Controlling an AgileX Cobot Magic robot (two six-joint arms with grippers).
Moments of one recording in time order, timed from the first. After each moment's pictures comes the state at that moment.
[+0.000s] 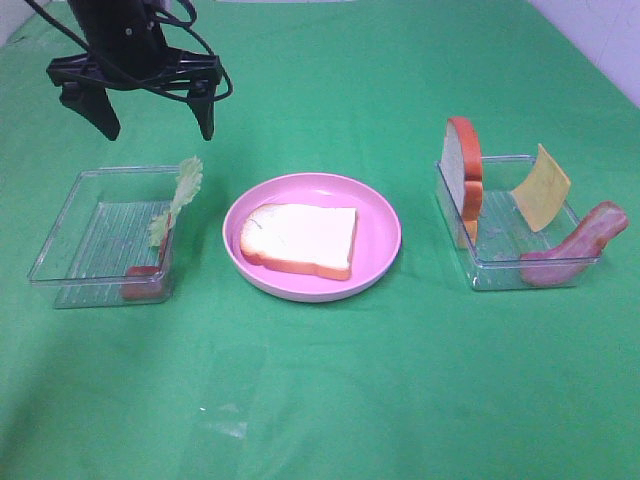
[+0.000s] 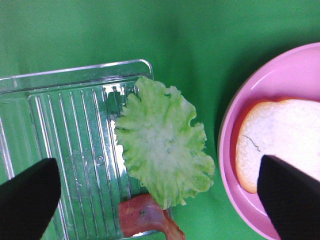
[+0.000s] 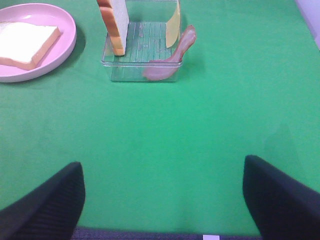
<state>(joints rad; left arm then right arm) -0.31 2.24 -2.07 -0.02 1.22 -0.25 0.00 0.00 -0.46 0.08 1.12 -0.09</state>
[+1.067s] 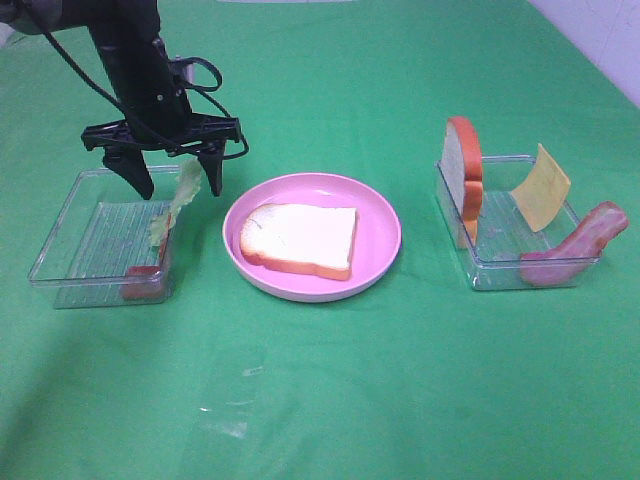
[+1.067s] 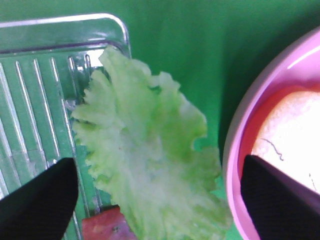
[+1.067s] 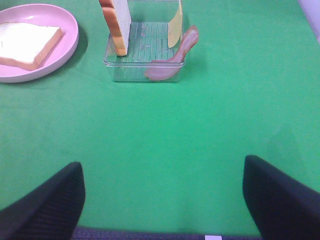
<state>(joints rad) -0.31 2.38 -2.07 -0.09 1.22 -0.27 0.00 0.00 -0.46 0.09 1.12 -0.09</state>
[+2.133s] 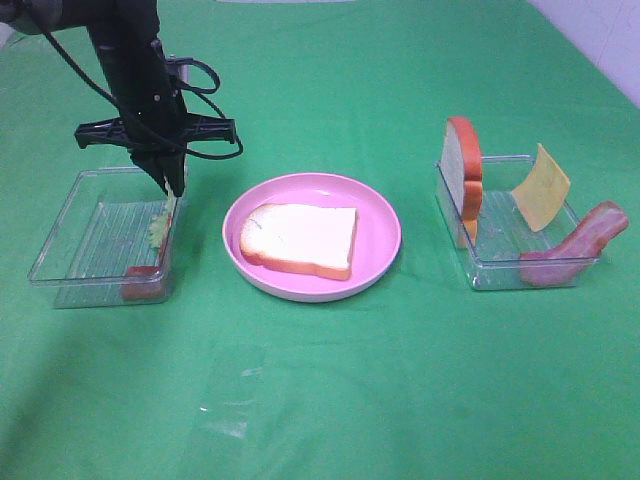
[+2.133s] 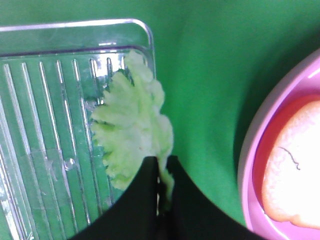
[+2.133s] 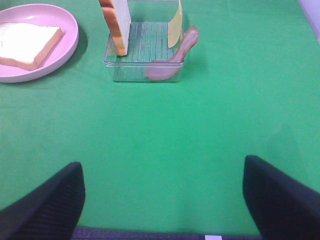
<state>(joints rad) -0.31 2.38 -2.07 -0.05 1.22 -0.30 0.00 0.00 -0.46 0.09 1.12 -0.09</state>
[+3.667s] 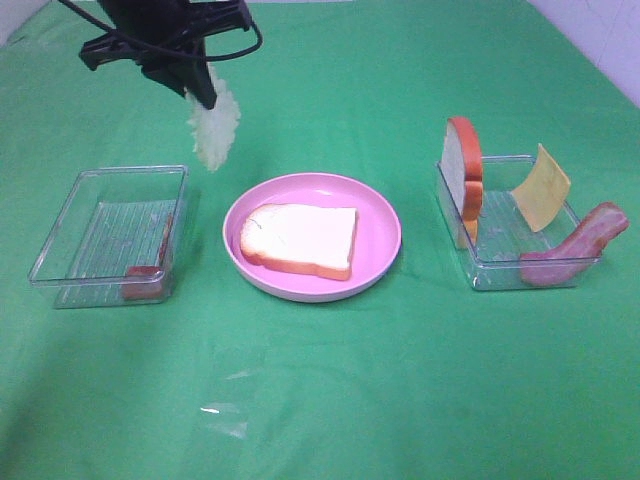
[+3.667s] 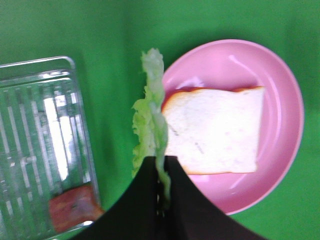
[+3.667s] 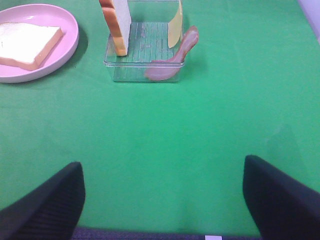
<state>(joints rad) -0.33 2.17 -2.07 -0.30 1.17 -0.17 0.00 0.00 -0.46 0.09 1.12 -0.09</state>
